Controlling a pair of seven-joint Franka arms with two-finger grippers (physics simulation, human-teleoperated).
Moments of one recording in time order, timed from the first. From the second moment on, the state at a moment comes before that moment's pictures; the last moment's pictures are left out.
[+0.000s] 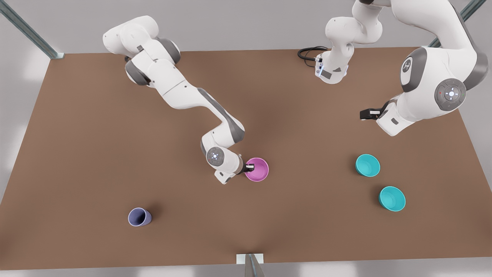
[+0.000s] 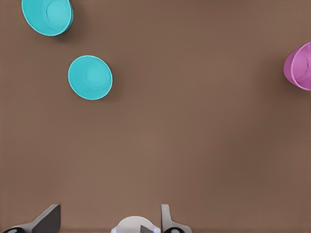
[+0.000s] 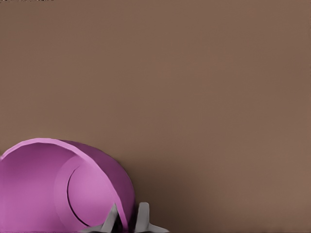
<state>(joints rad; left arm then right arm) -0.14 0.14 0.03 -1.47 -0.01 1.29 -0.08 0.56 0.98 0.13 -1.19 0.29 2.29 0.51</state>
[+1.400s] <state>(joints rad) 0.20 0.60 0.06 -1.86 -0.22 2.24 0.47 -0.16 0.20 0.08 -1.36 -0.03 1.47 -0.08</state>
